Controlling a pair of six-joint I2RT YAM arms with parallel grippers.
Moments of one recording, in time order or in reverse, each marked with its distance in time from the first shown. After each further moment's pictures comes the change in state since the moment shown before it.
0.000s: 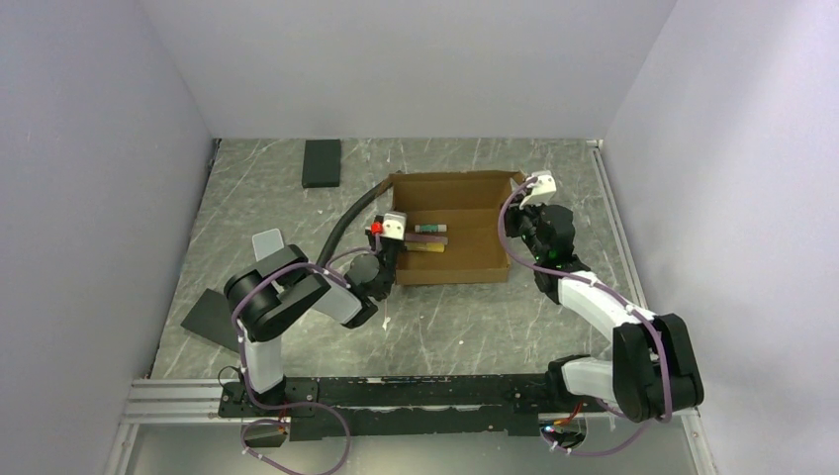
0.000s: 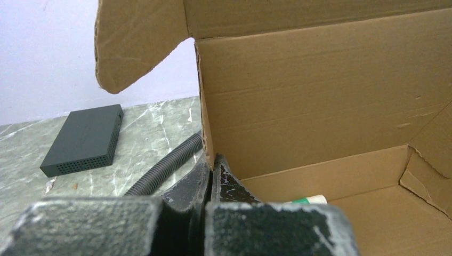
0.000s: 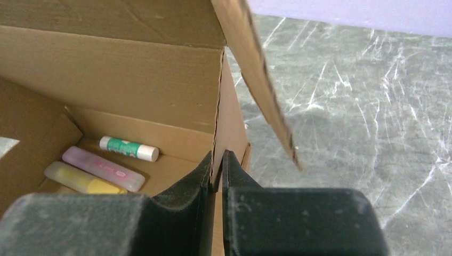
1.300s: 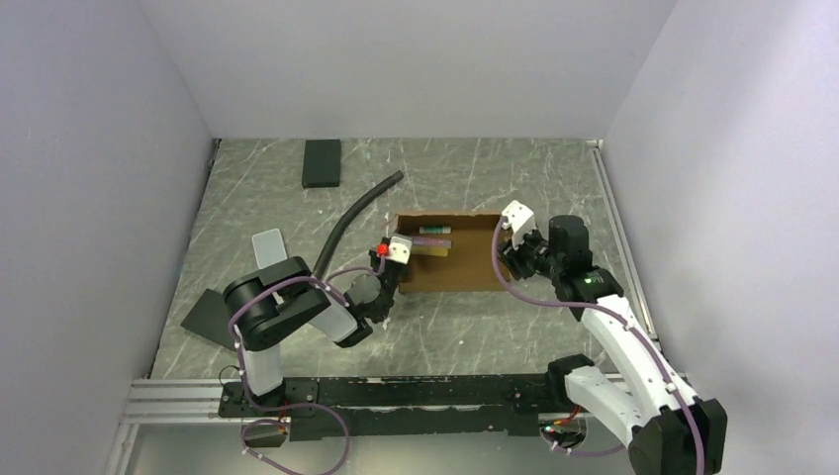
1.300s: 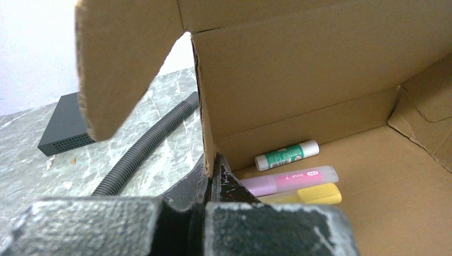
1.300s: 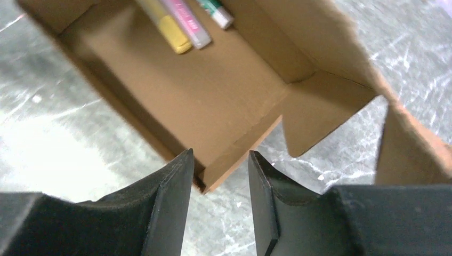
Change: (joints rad) left arm -0.109 -0.034 -0.123 0.000 -0.047 0.031; right arm 0.016 -0.345 0.097 -0.838 -0.233 -0.488
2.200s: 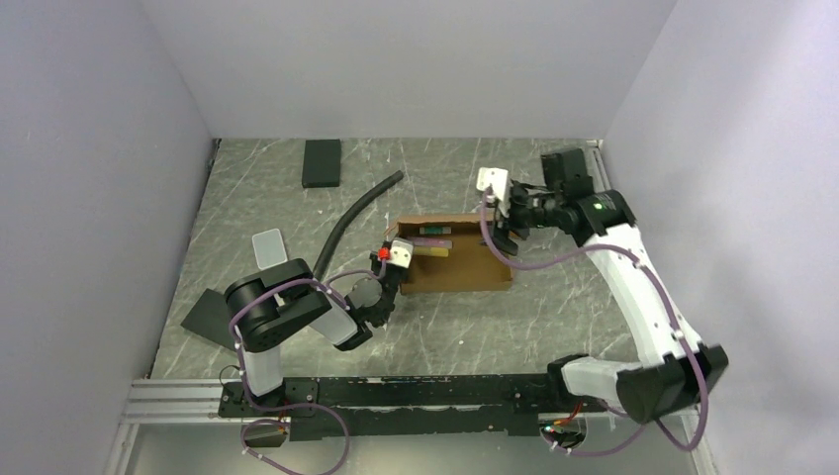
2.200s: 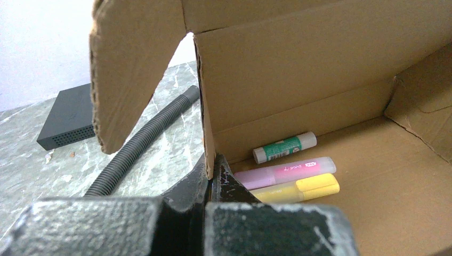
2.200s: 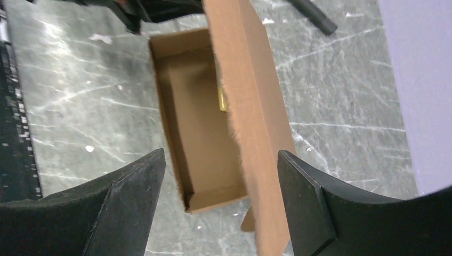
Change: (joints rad) left arm -0.026 0.000 -0.015 0.000 -0.025 -0.002; right arm 0.030 0.294 0.709 -0.658 -0.405 -0.497
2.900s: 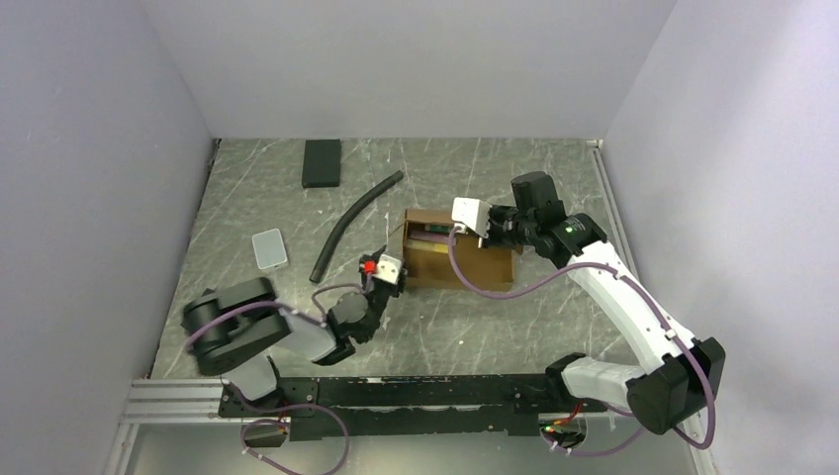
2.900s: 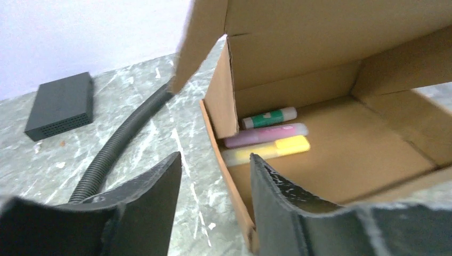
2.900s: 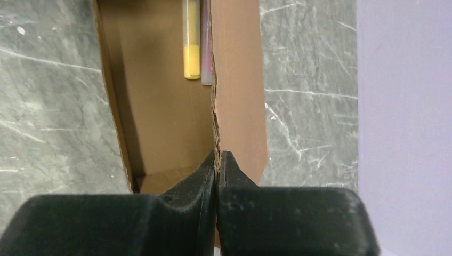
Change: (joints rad) left arm -0.067 -0.172 -0.127 -0.092 0.002 -0.052; right arm 0.169 -0.003 -0.226 0.266 0.385 -0.074
